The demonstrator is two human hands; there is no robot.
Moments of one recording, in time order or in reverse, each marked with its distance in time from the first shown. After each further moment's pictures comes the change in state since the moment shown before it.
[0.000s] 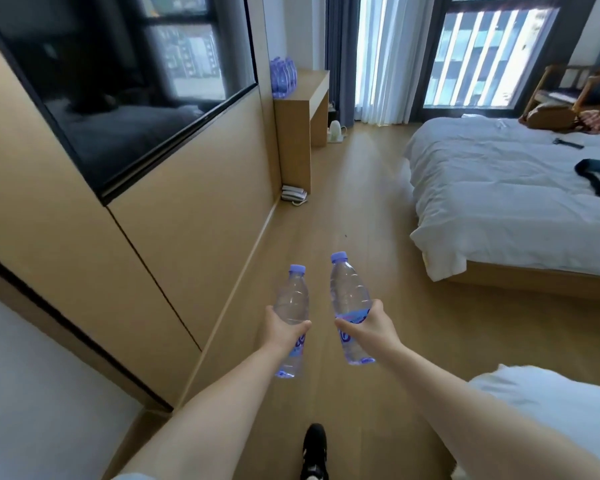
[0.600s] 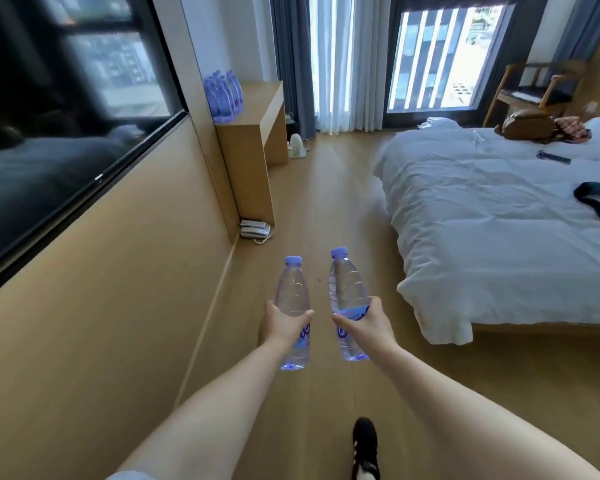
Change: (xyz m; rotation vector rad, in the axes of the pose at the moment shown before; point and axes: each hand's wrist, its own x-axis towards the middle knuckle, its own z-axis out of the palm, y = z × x) left_hand 0.377 0.241 0.155 0.101 -0.036 0.046; right_hand 0.419 -0.100 -0.084 0.193 0.134 -0.001
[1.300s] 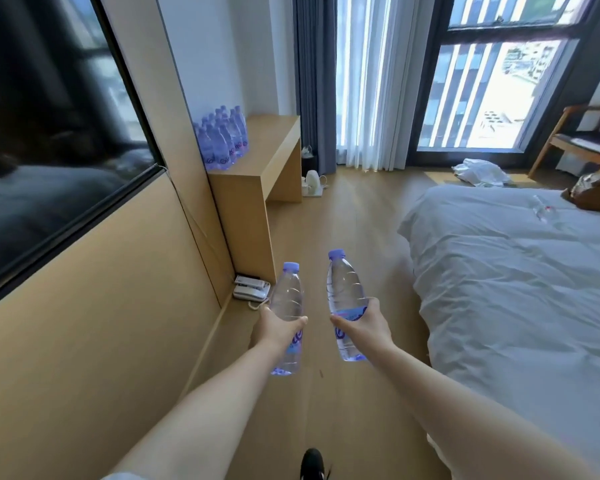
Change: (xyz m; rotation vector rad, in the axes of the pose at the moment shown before) left_hand 0.396 0.234 0.099 -0.028 0.064 -0.054; right_hand 0.480 -0.132 -0.009 -0.050 -0.052 -0.029
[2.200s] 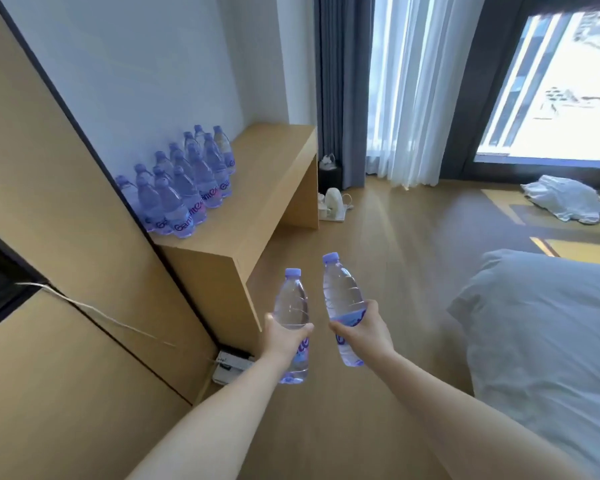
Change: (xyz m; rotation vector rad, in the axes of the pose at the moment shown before) left_hand 0.511 0.291 0.149 -0.061 0.081 -0.095; right_hand 0.612 -0.149 0.023 -0.058 -0.116 0.020
